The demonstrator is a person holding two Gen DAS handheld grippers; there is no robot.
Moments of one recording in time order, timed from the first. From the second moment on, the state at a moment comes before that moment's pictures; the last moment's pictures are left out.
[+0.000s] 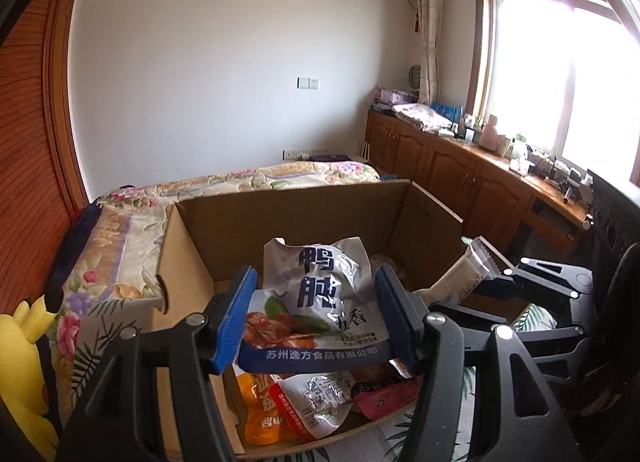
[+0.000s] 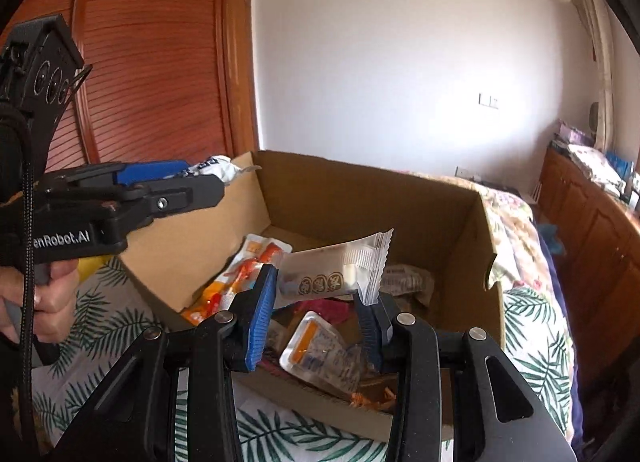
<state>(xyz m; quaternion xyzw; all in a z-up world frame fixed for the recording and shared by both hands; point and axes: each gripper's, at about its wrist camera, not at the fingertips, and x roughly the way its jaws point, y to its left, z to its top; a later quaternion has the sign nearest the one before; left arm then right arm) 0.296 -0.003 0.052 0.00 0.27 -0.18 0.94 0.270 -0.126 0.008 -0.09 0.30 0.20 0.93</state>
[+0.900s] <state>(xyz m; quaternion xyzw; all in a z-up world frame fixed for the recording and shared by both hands) 0.298 -0.016 0.034 0.02 0.29 -0.15 0.94 0.269 -0.134 0.000 -0.07 0.31 0.19 0.93</state>
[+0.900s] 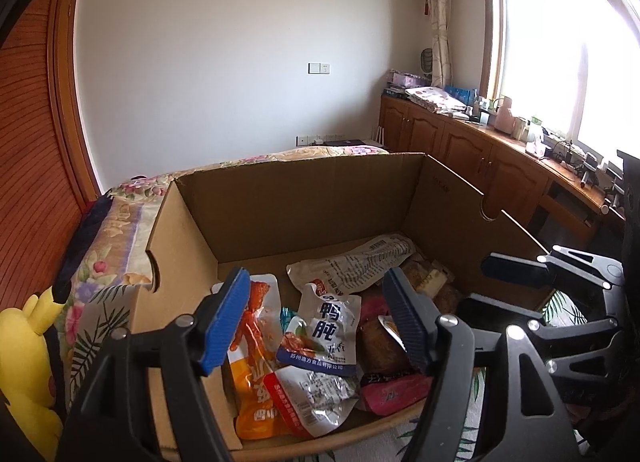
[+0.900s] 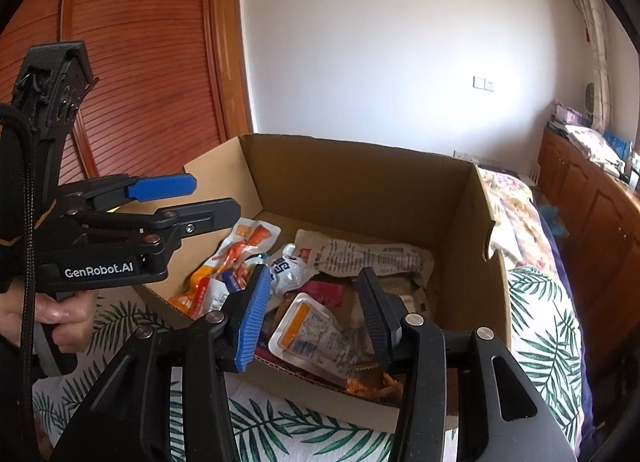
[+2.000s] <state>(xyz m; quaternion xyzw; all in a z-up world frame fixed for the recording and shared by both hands) 0.169 -0.001 0.051 0.00 0.27 -0.10 0.96 0.167 -0.153 0.016 -0.05 0.28 0.10 0.95</state>
